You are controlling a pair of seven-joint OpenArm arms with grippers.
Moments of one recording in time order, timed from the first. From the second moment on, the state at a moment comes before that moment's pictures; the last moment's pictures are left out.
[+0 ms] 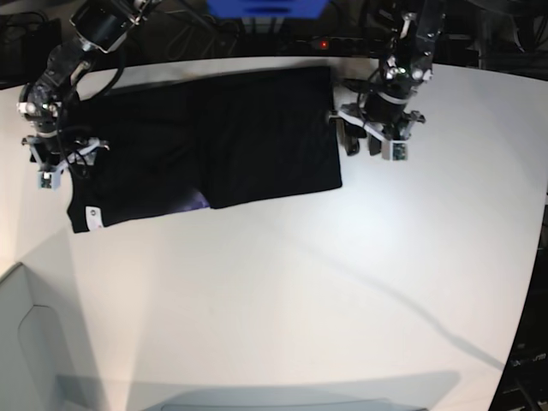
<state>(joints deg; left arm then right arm) 25.6 -16.5 6.7 101.2 -25.0 7.0 23.4 -5.5 0.7 45.1 86.3 -3.9 39.2 -36.7</state>
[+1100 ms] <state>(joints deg) 15.1 -12.1 6.3 97.2 -25.2 6.9 23.8 -8.5 -7.9 41.7 112.0 -7.4 39.5 -42.5</state>
